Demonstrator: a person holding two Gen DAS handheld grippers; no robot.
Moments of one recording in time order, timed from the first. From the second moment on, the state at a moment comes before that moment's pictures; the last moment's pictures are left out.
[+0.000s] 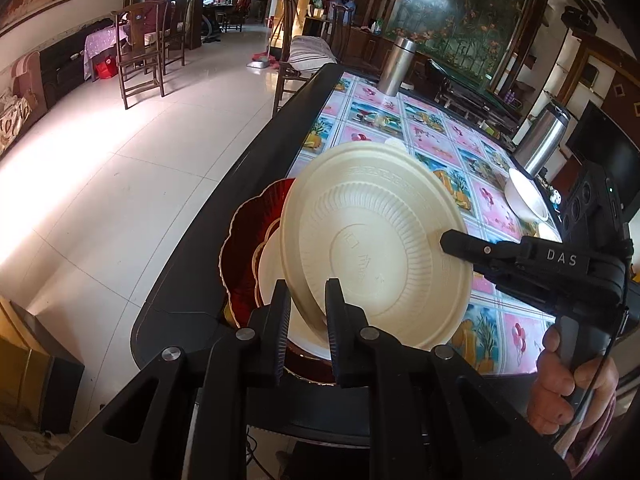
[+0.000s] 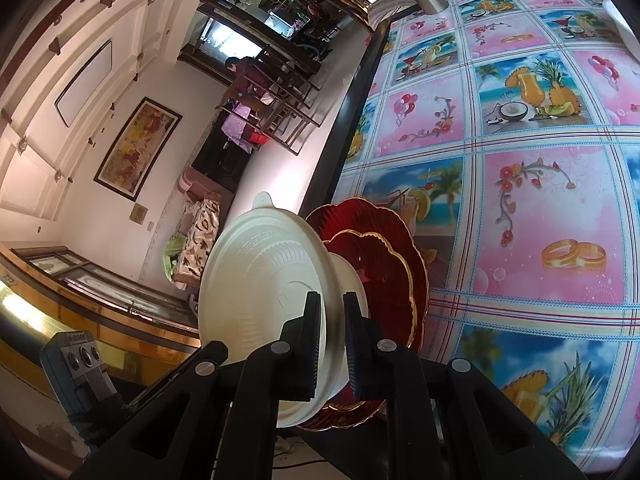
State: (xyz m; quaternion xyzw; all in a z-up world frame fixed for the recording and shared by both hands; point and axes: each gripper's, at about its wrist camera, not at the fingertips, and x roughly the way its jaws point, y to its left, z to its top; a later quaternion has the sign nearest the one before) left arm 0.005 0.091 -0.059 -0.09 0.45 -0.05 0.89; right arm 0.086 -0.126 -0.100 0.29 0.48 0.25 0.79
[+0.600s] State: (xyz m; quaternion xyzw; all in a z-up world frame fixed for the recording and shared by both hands) left arm -0.003 0.108 -0.065 -0.06 0.47 -0.02 0.88; right arm 0.096 -0.111 -0.120 0.27 0.51 0.24 0.78
